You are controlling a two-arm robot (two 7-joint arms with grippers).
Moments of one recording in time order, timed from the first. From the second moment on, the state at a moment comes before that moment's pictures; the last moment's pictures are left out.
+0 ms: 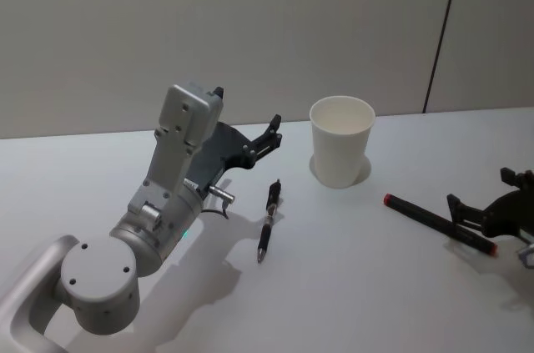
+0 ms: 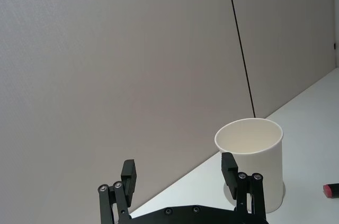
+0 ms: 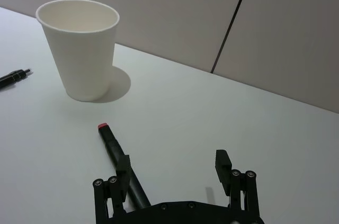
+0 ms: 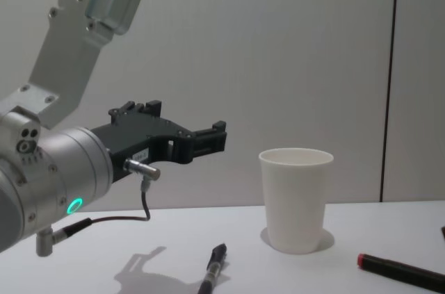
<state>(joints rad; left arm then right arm) -0.24 0.38 0.45 -1.63 -0.20 0.01 -0.01 -0.02 0.48 -0.15 -1.83 0.22 0.47 0.18</state>
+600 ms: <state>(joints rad) -0.24 0.38 0.45 -1.63 -0.20 0.01 -0.01 0.05 0.46 -0.19 -1.75 0.16 0.50 0.29</state>
